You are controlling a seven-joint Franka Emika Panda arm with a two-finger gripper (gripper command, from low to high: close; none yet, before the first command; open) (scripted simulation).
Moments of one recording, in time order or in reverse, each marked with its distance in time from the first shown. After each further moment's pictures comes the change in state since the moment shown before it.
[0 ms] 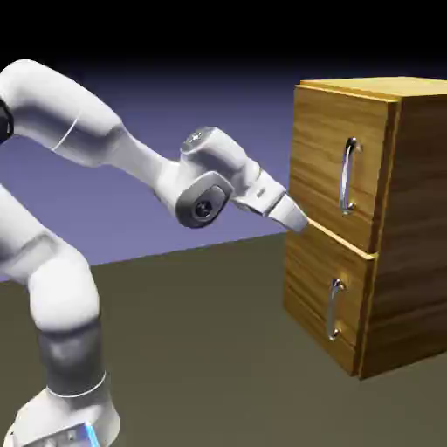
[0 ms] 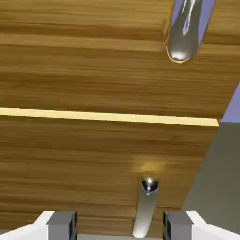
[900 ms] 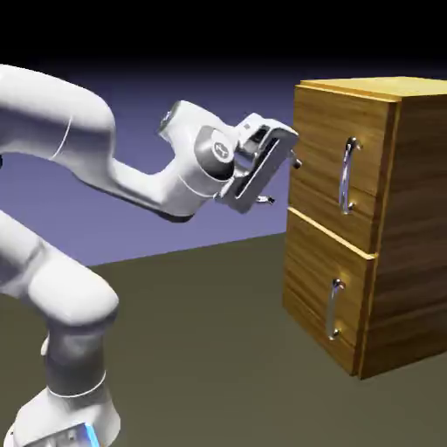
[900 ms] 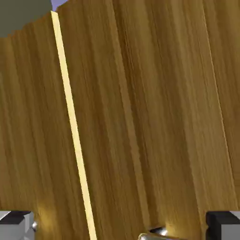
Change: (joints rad) arm 0.407 -0.137 -0.420 0.144 -1.174 -0.129 -0.389
